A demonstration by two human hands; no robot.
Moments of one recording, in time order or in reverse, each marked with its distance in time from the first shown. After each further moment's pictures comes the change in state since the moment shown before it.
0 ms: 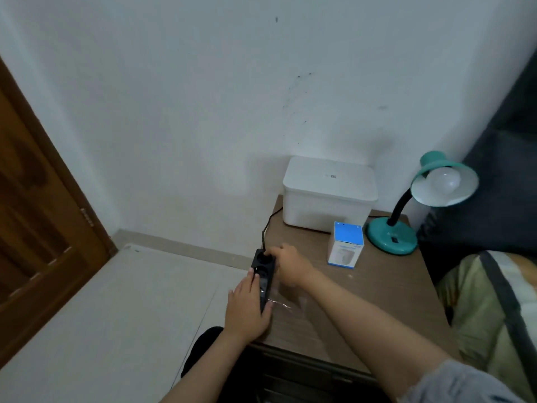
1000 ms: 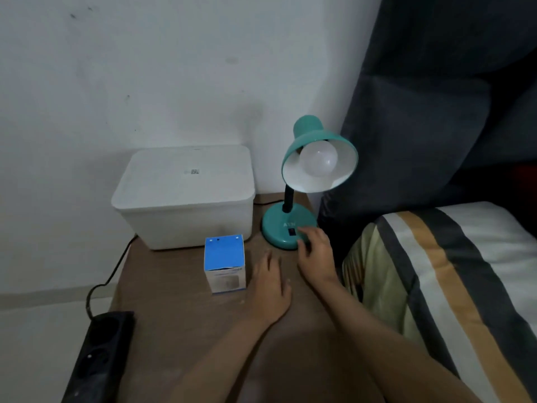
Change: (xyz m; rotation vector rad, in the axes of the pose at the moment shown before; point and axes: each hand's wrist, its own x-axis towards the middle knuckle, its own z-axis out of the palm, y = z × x) left_hand 0.146 0.236 0.142 -0.261 -0.127 0.358; right_hand -0.075 0.283 -0.069 0.213 0.771 0.462
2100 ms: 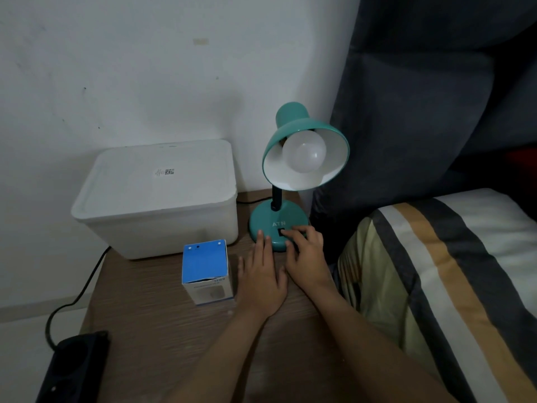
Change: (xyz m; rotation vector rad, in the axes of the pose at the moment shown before) left_hand 0.033 -0.002 0.015 0.205 0.004 -0.002; right_hand 0.001 0.006 0.007 -0.041 -0.037 0.004
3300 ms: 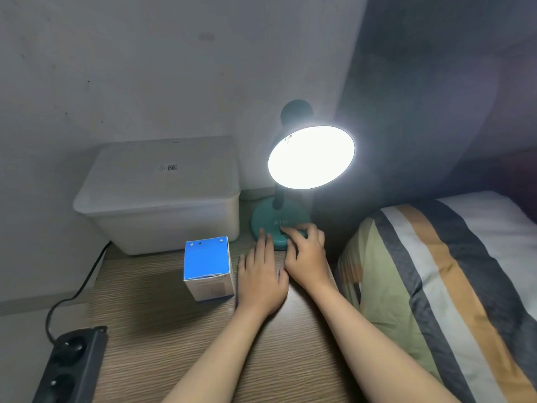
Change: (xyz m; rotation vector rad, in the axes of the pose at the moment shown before) left_hand 0.003 0.000 0.005 0.095 0.057 -0.017; right_hand 0.002 0.000 0.007 -0.027 0.048 0.019
